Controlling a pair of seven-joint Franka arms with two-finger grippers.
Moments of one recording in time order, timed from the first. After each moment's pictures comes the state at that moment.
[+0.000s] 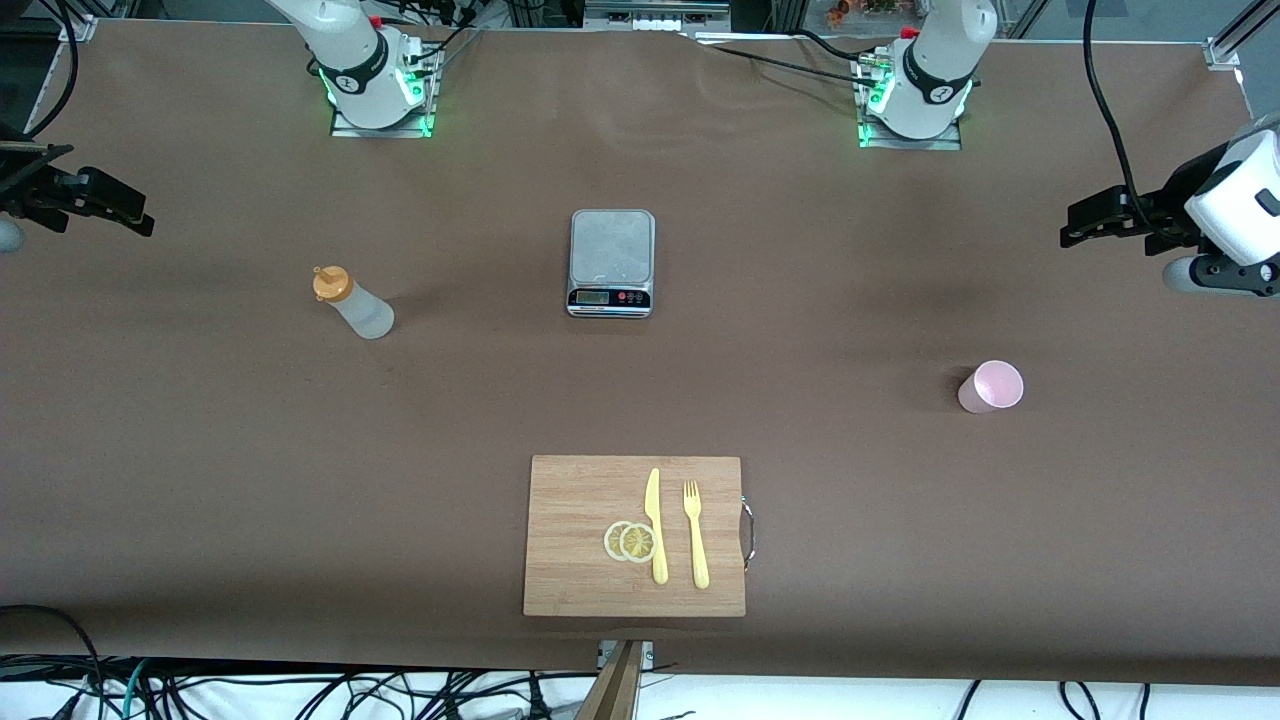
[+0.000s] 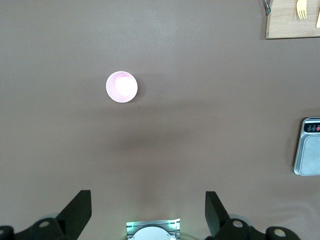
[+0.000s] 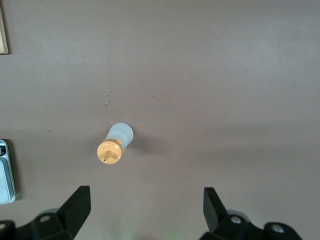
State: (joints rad) left arm 0.01 0.12 -0.03 -1.44 -0.06 1.36 0.01; right arm 0.02 -0.06 -0.09 -1.71 -0.03 1.60 -0.05
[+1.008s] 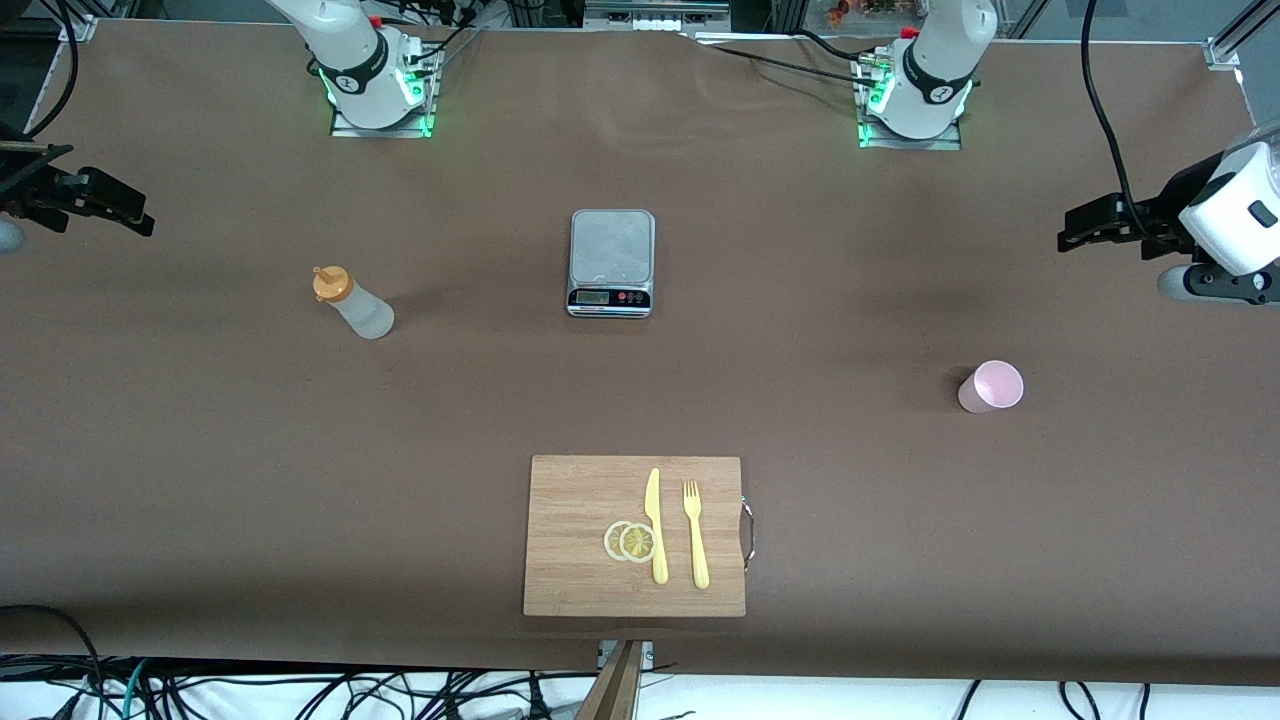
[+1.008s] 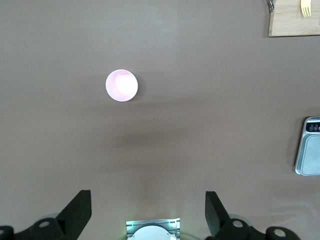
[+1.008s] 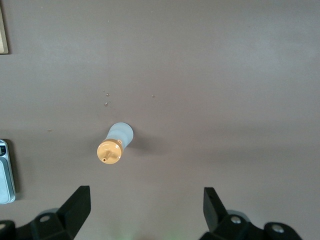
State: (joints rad) left arm 0.01 0.13 -0.03 -1.44 -0.06 1.36 0.01; right arm 0.02 -0.06 -0.09 -1.71 -0.03 1.60 -0.05
